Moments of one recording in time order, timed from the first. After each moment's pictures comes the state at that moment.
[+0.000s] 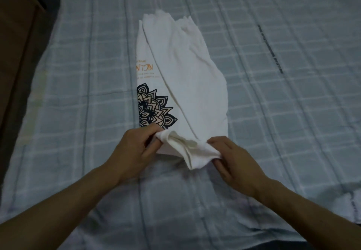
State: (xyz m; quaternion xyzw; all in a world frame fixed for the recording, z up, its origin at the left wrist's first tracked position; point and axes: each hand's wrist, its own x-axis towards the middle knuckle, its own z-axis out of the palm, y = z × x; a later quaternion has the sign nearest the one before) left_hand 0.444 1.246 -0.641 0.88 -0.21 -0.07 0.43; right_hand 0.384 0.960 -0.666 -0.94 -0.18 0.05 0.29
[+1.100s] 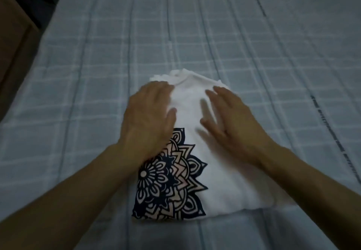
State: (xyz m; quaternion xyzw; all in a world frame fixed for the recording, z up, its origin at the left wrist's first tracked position) left_hand 0.800 1.226 -0.676 0.96 -0.16 0.10 0.21; right_hand 0.783 1.005 -0.662 -0.98 -0.13 0.00 0.17
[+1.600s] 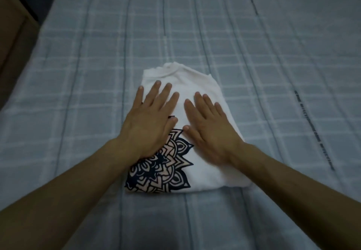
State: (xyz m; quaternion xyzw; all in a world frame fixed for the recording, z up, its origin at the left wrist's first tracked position) left_hand 0.779 1.221 -0.689 0.97 -0.24 -0.04 0.03; right_hand 0.754 1.015 -0.676 -0.97 -0.17 0.12 0.10
